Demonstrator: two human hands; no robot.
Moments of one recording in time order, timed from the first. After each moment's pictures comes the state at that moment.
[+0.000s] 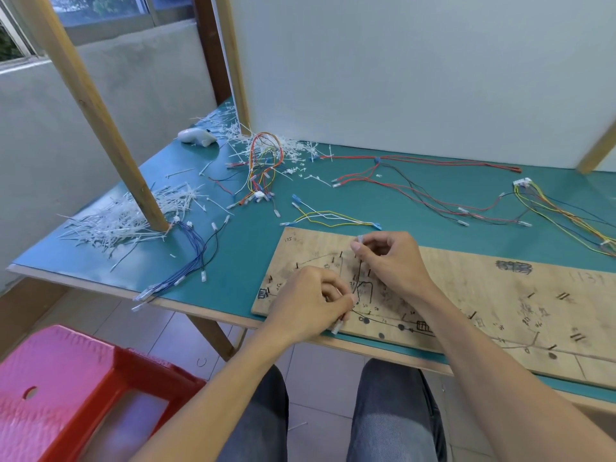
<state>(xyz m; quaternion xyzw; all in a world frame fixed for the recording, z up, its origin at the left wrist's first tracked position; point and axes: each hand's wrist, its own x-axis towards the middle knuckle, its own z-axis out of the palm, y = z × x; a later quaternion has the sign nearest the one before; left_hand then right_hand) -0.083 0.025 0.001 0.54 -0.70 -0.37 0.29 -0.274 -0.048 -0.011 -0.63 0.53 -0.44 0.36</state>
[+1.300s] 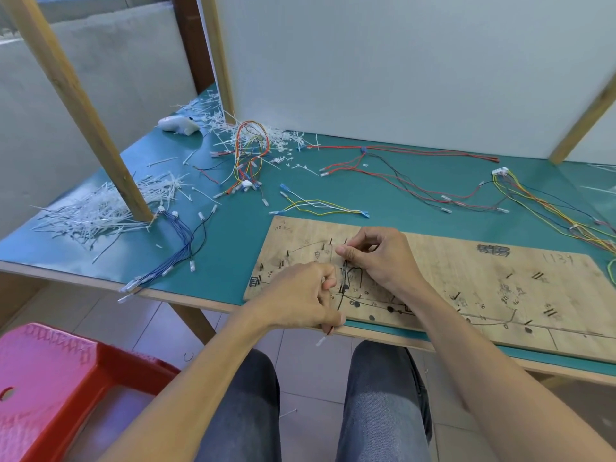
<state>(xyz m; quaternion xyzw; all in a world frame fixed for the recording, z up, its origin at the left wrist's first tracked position) -0.071 0.023 0.017 0.46 -0.80 -0.37 0.09 -0.275 -0.034 -0.016 -0.66 0.53 -0.42 0.32</state>
